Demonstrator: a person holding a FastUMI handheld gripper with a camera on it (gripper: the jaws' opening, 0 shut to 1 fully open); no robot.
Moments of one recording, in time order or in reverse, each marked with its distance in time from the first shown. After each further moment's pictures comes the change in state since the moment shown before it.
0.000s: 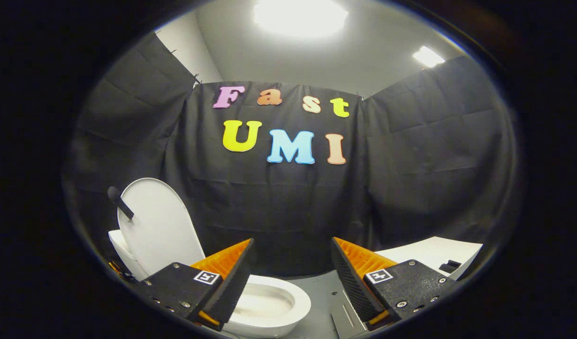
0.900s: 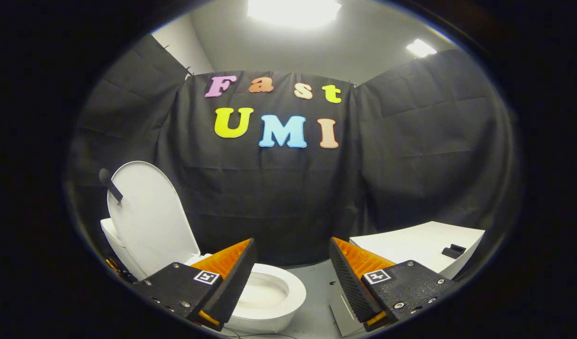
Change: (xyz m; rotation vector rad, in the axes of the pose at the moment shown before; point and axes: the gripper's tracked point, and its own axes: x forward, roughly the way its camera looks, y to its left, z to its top) arm -0.001 -0.016 -0.044 0.027 0.060 -0.022
